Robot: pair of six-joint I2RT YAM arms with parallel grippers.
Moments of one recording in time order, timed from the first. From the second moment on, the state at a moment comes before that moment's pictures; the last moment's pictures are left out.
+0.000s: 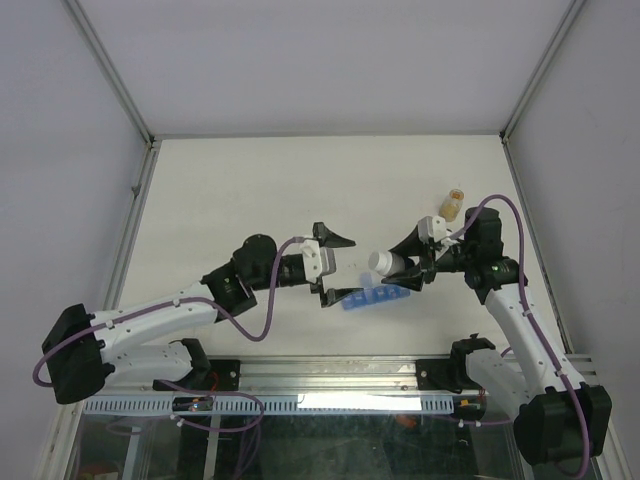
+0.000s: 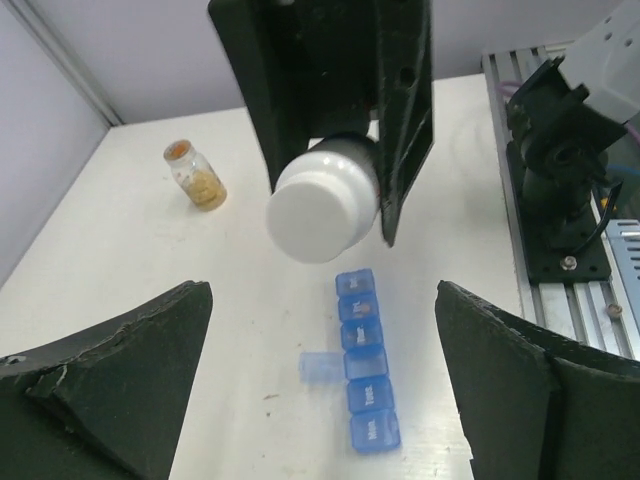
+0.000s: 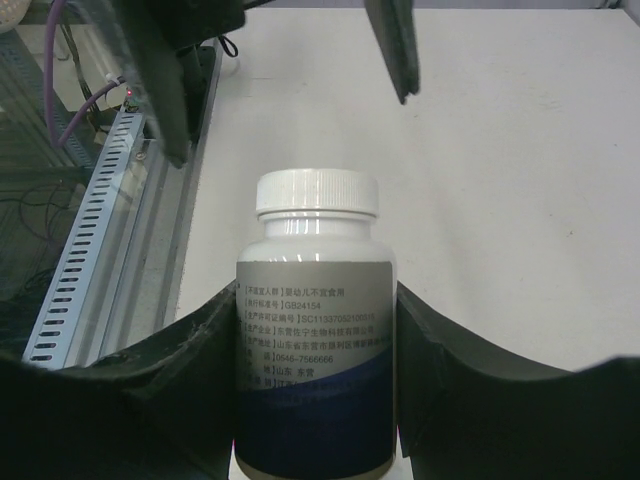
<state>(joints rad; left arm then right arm) -1.04 1.09 0.69 0.41 0.35 0.25 0.15 0.88 0.66 -0.36 -1.37 -0.62</state>
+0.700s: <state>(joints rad) -0.90 1.35 0.88 0.38 0.68 0.19 0.15 0.88 0.66 -0.40 -1.38 -0.66</state>
